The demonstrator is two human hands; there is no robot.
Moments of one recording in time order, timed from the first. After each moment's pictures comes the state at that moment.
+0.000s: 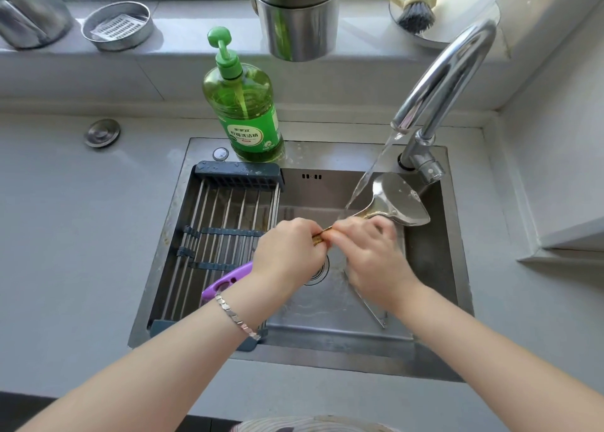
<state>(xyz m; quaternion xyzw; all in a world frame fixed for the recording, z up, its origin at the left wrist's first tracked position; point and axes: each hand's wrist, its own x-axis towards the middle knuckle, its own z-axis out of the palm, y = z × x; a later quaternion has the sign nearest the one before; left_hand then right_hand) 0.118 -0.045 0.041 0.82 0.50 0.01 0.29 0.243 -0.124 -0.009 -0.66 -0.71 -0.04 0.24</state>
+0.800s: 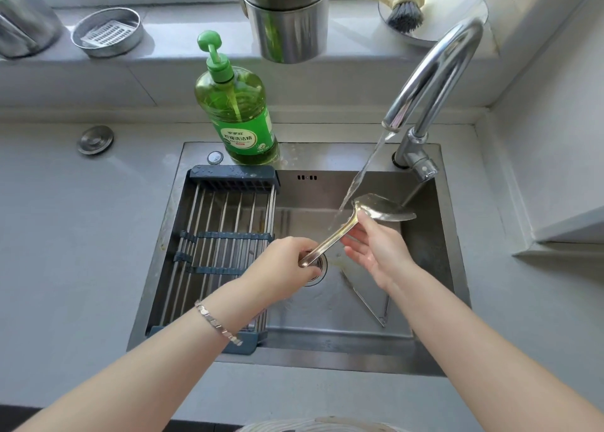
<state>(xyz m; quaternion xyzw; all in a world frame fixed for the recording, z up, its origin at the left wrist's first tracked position) 0.101 -0.042 0.026 0.80 0.42 -0.10 0.41 0.246 -0.102 0.005 -0.62 0.06 0.54 0.56</state>
